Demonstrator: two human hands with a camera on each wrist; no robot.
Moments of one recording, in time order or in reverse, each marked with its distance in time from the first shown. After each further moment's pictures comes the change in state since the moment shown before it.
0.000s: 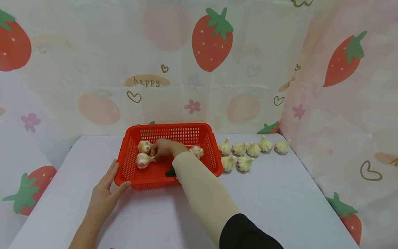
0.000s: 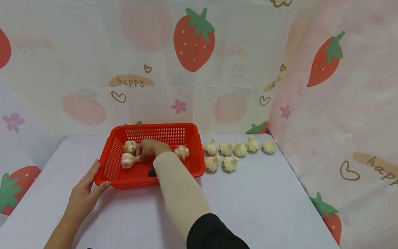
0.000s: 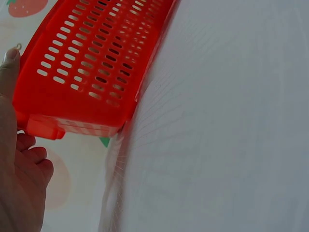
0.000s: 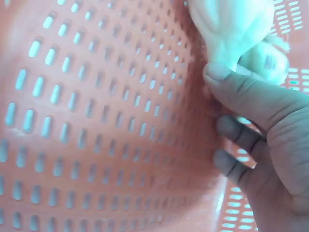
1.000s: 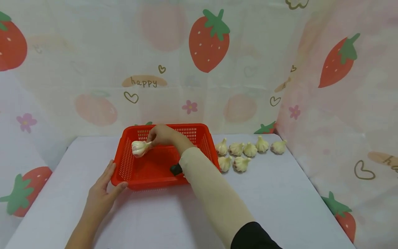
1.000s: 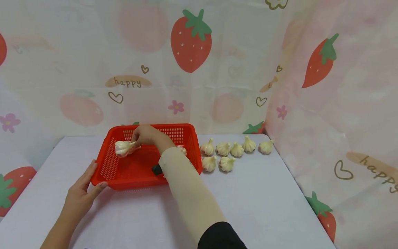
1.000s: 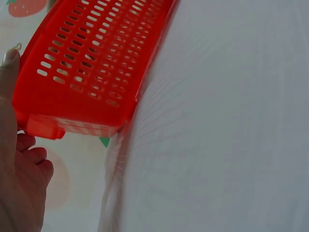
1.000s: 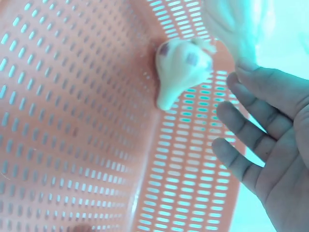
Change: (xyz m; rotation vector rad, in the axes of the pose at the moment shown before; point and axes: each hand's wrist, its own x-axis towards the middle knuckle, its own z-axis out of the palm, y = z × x) left_hand 0.001 0.000 0.000 -0.002 0.011 0.023; right_hand -0.031 -0.035 -0.041 -0.017 0.203 -0.022
